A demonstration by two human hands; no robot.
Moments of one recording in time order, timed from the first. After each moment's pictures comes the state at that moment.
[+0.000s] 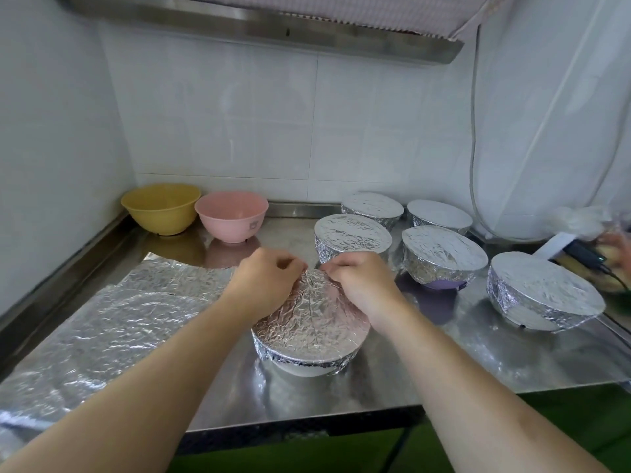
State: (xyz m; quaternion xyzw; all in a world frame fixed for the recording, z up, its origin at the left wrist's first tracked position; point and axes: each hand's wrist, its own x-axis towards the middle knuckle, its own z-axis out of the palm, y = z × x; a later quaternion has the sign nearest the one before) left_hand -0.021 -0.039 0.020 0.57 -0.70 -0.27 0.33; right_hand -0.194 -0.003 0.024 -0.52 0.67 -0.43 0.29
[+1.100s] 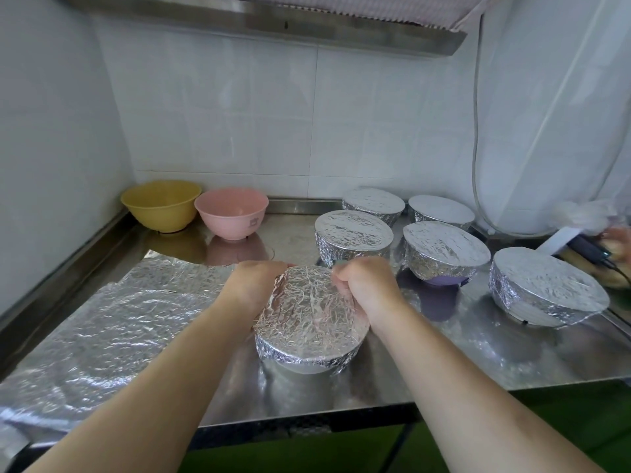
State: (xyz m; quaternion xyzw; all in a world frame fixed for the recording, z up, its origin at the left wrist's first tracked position) left_hand -0.012 -0.024 0.021 0.57 -0.49 -0.53 0.39; right_hand -0.192 -0.003 0.019 -0.41 0.70 -0.47 0.36
